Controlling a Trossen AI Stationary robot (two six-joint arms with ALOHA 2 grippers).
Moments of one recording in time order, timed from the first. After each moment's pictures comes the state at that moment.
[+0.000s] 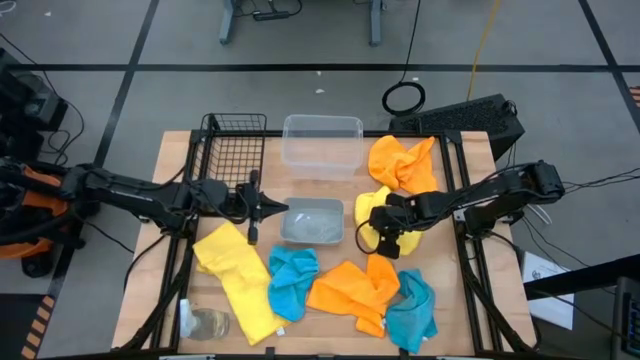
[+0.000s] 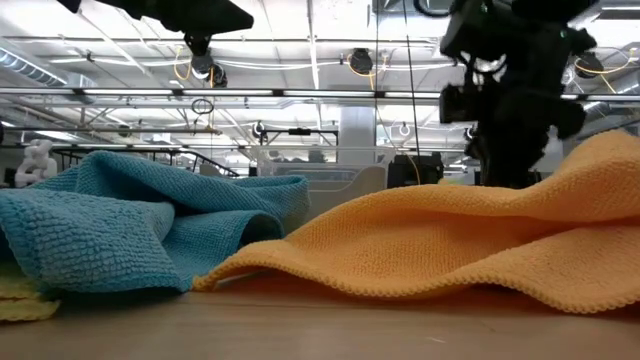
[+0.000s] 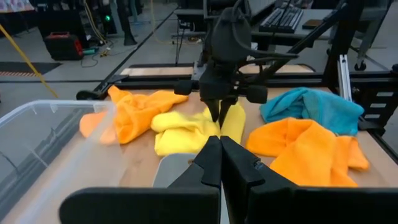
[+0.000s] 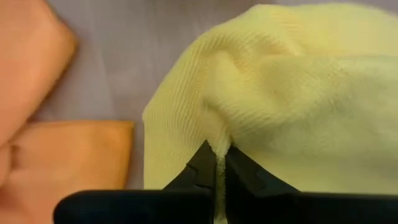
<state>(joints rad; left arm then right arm) -0.12 0.96 0.65 0.10 -0.15 0.01 0.11 1.41 0.77 -0.56 0.09 0.33</state>
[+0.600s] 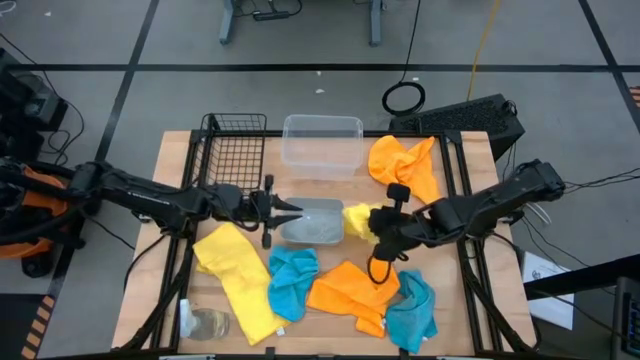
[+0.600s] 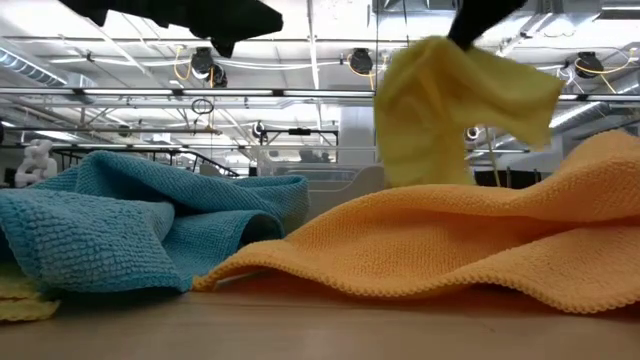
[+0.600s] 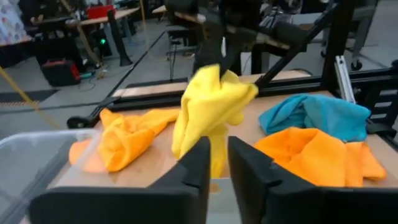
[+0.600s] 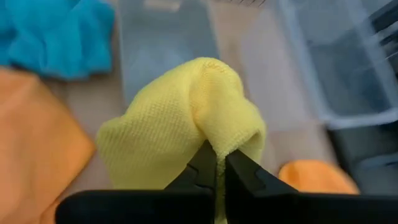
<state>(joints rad) -0.12 1.14 0.65 0.33 -0.12 0.12 0.37 1.41 1.27 -0.93 0.63 0.34</state>
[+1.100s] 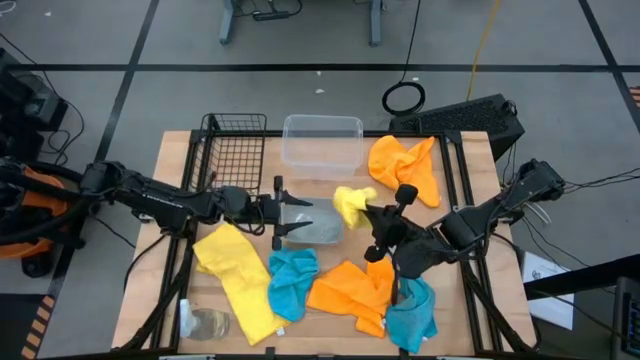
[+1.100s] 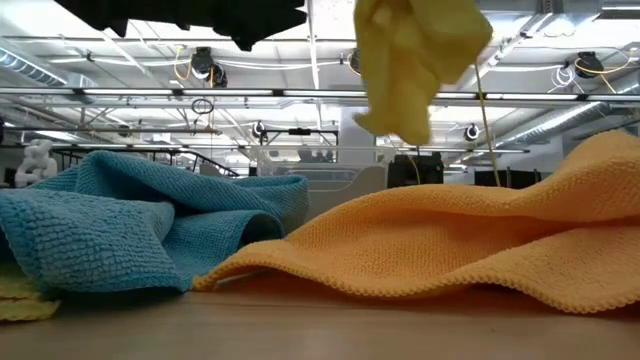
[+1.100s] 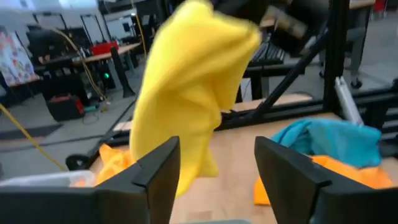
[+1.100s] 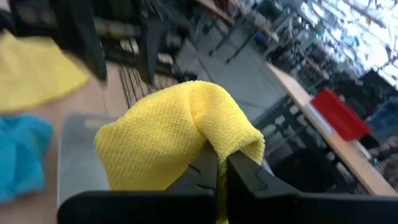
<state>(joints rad) -0.12 1.27 0.65 0.59 -0.11 0.23 0.53 1.41 1.30 -0.54 1.13 0.02</state>
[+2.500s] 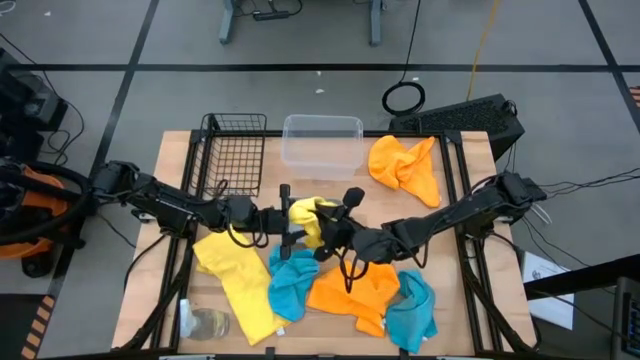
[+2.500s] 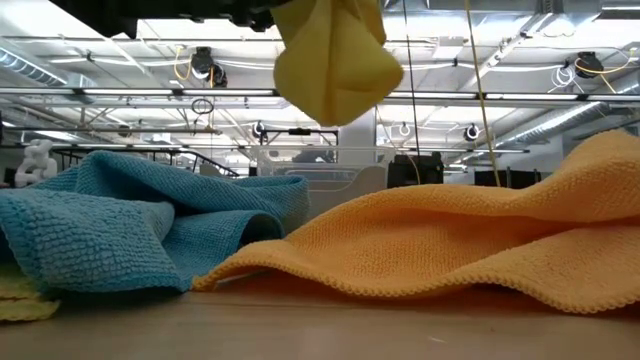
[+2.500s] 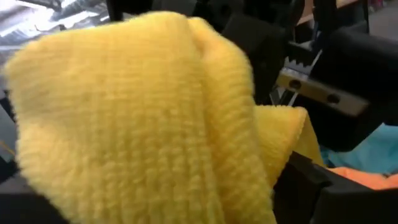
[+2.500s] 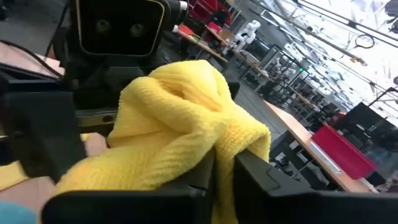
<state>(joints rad) -0.18 1.39 0.68 0.80 -0.16 0.42 0.36 1.71 1.30 0.21 0.97 -0.40</state>
